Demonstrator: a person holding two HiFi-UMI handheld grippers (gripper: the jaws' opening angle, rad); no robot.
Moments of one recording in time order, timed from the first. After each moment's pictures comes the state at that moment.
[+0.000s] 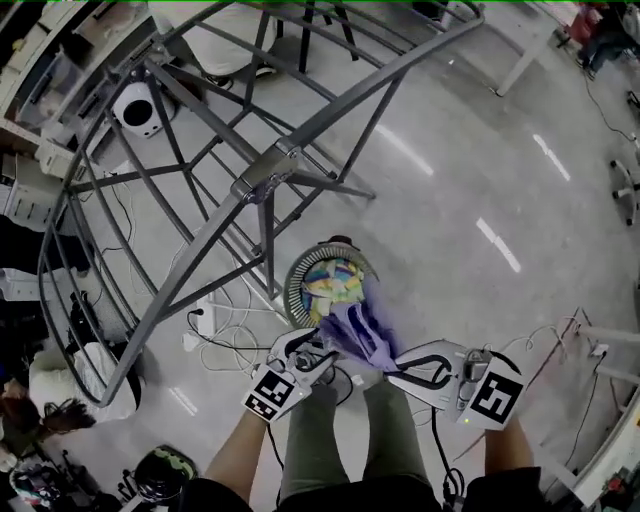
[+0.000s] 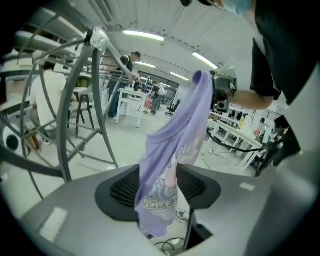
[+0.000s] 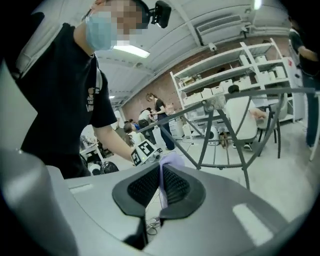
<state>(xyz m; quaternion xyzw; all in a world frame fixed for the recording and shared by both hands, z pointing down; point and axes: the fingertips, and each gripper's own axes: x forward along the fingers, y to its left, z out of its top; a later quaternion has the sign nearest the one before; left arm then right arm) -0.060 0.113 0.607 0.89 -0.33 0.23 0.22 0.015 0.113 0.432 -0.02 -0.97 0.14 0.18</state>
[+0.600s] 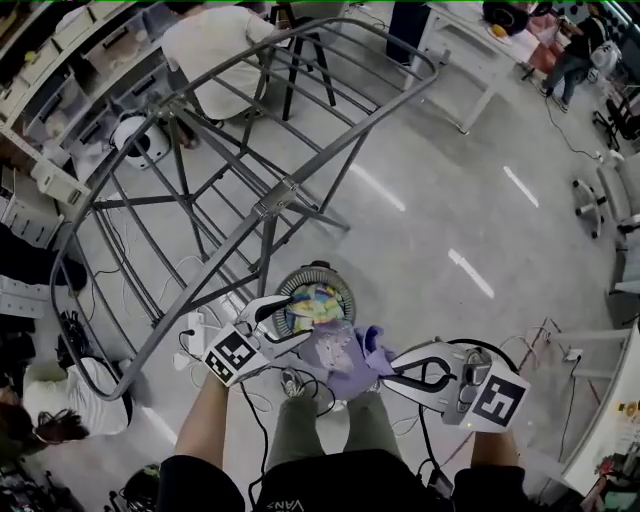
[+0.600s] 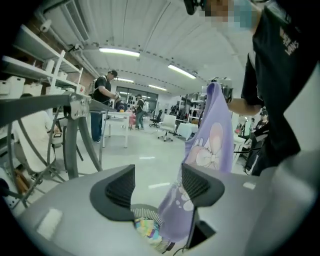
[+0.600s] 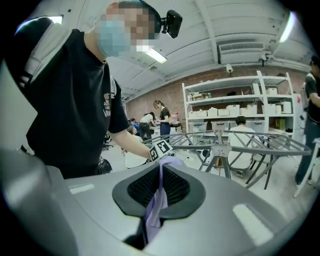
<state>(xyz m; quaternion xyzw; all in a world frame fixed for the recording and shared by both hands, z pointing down) -0.086 0.064 0.461 0.94 -0.25 0.19 0.12 0.023 0.145 0.289 -0.01 -0.98 0.03 0.20</state>
